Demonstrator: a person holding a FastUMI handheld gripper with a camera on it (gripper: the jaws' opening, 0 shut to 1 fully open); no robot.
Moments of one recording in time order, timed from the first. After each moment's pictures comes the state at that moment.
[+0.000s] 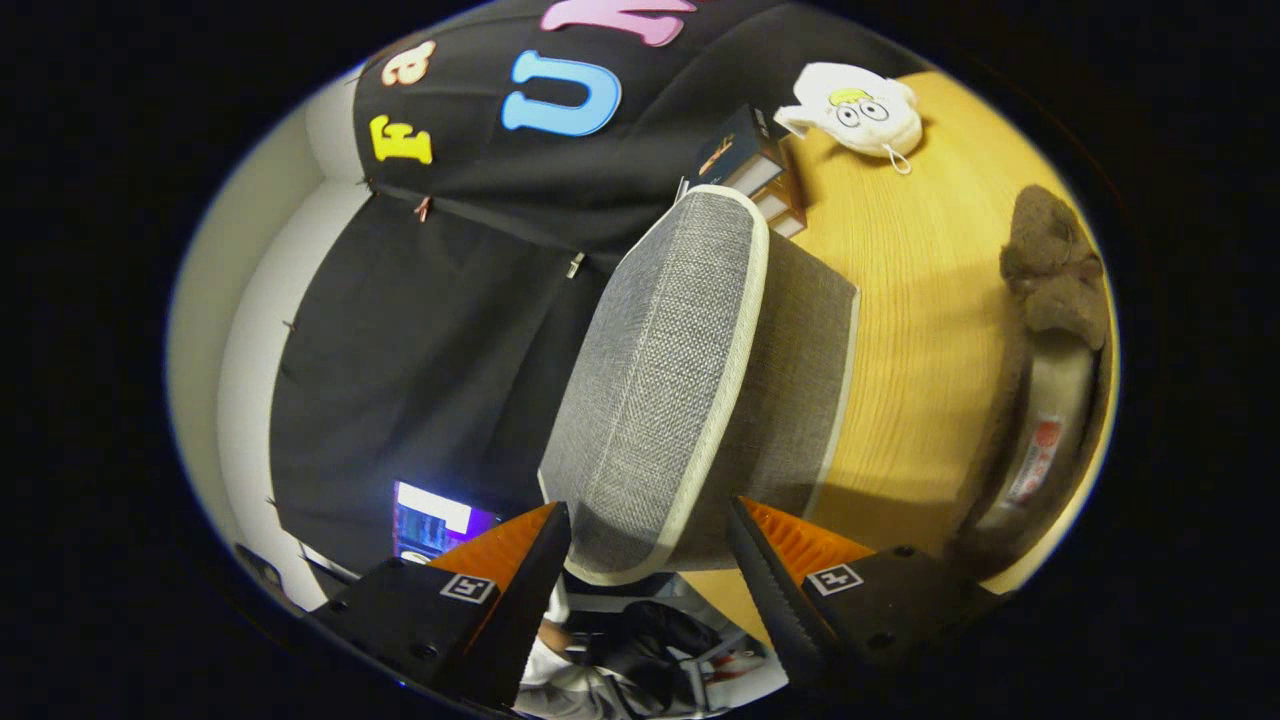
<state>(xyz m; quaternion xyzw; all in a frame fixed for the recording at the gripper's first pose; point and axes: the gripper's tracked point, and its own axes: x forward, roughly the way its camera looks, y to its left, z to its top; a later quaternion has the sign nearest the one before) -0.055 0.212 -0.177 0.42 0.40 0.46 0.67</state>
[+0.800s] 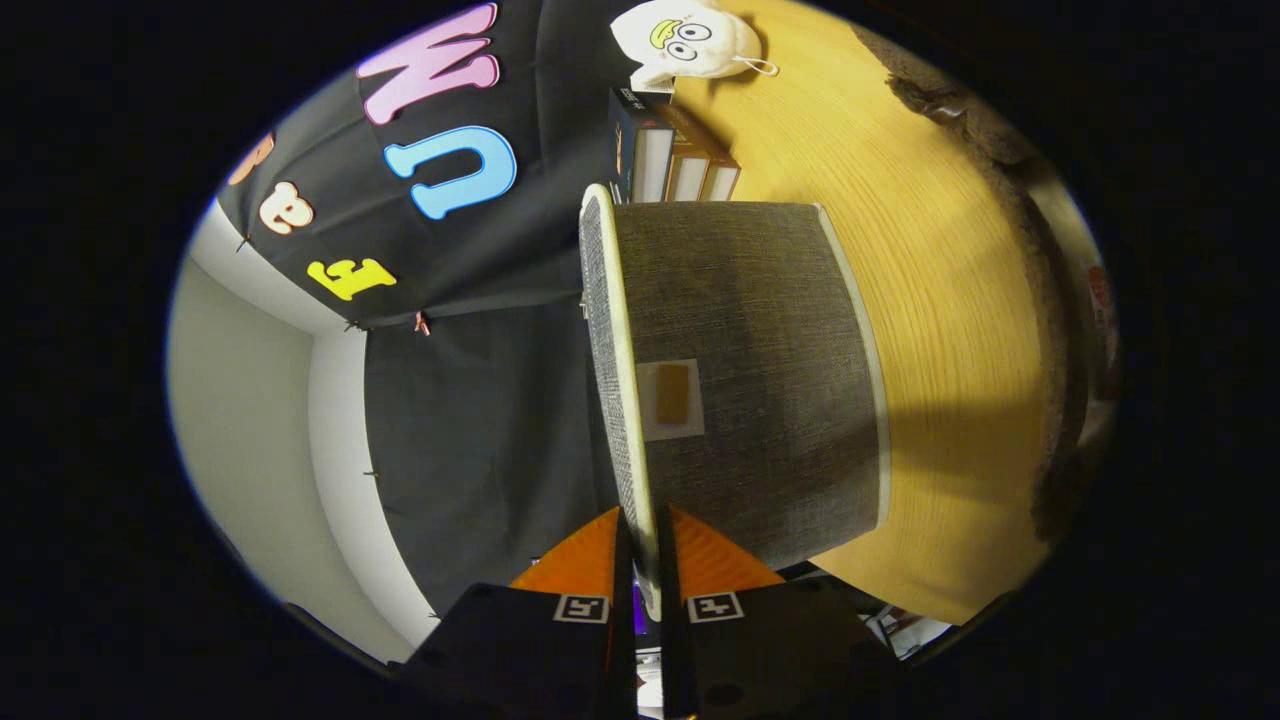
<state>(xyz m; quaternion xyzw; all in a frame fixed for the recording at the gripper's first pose) -0.035 0.218 -0.163 0.58 0.45 0.42 0.54</state>
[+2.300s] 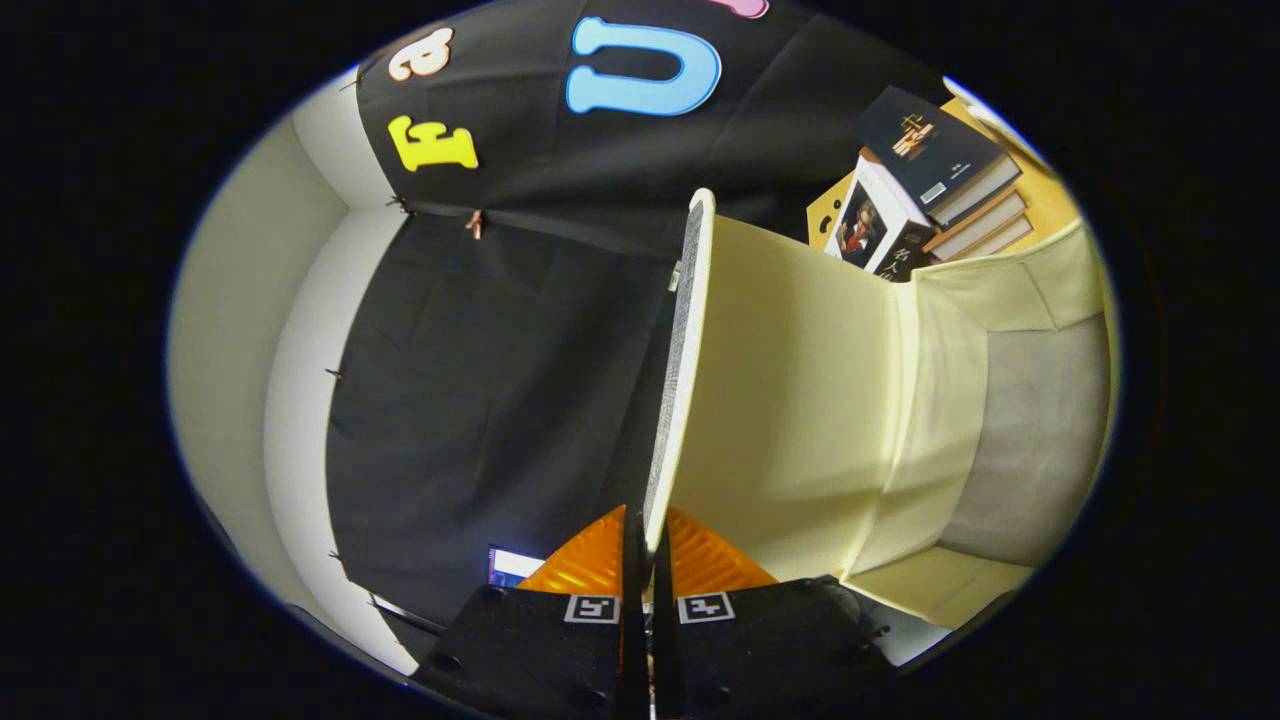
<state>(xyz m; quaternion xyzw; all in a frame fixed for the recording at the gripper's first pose) -0.046 0.447 0.011 0.44 0.37 0.50 0.65</state>
